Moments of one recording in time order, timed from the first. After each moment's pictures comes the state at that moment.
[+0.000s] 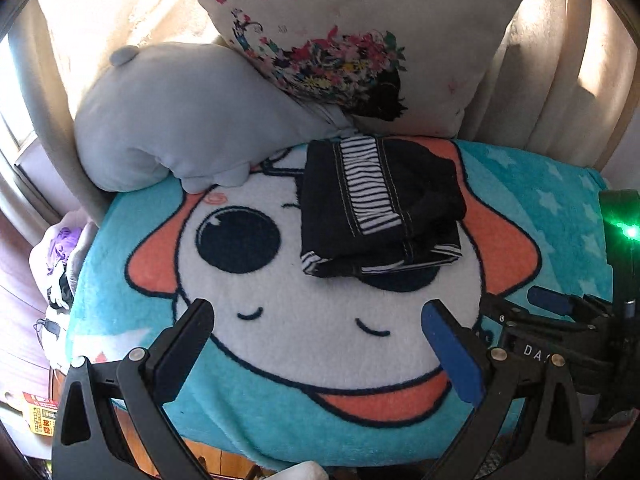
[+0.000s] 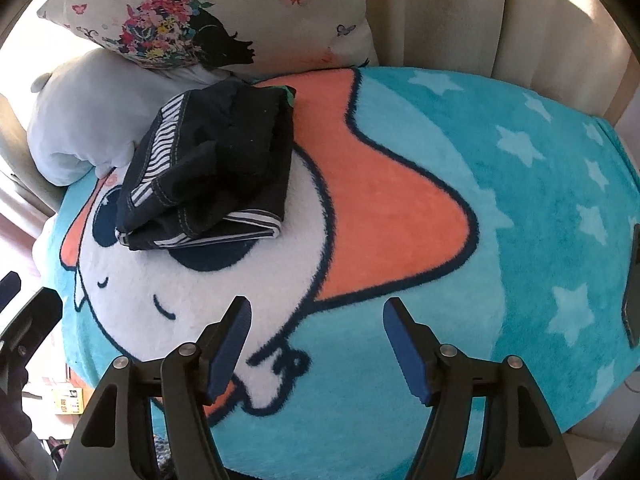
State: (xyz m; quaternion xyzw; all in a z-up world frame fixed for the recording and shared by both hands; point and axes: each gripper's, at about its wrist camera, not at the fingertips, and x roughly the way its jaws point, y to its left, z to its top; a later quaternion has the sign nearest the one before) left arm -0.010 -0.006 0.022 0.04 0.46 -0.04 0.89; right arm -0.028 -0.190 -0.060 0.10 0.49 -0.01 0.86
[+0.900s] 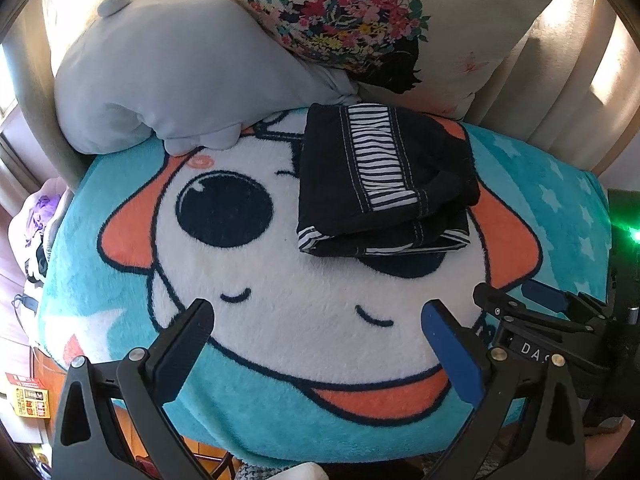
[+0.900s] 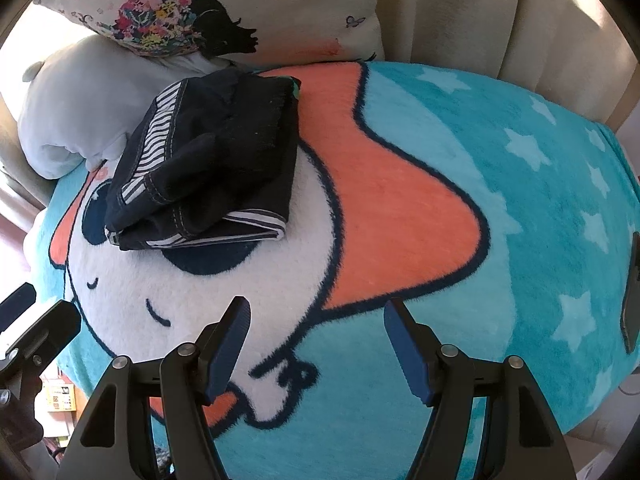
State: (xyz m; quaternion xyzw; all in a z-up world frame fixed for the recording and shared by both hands) left arm 0.008 0.009 0.000 0.00 0.51 -0.06 0.86; right arm -0.019 -0.176 -0.067 0.09 0.50 -0.03 0.86
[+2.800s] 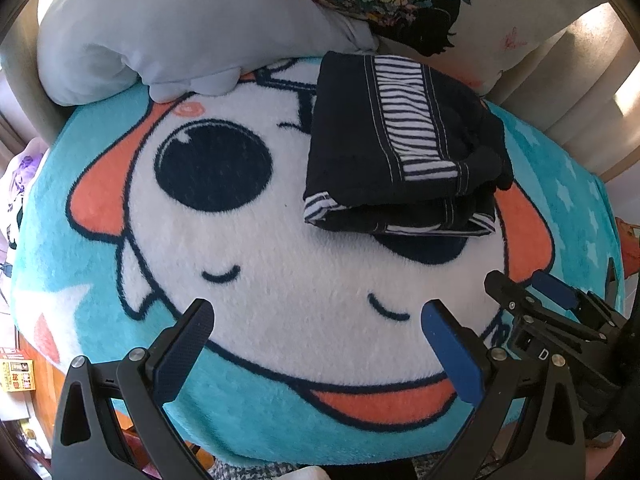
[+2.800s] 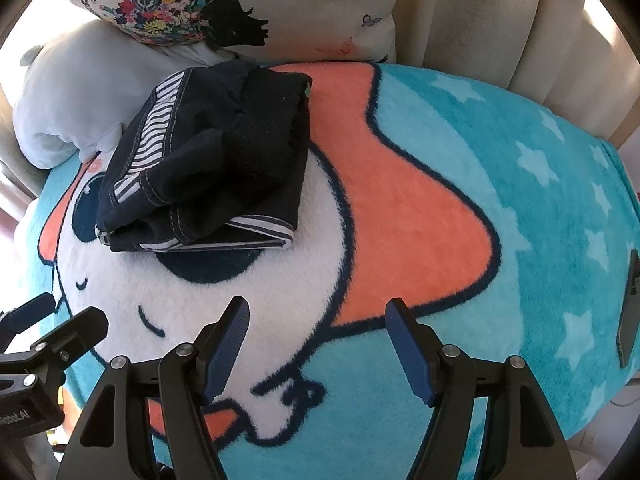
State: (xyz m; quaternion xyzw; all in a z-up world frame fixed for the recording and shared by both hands) left arm 0.026 0.015 -0.042 -0.04 0.57 -0.06 0.82; right arm -0.007 -0.172 -0.074 0.06 0.51 -0.03 0.86
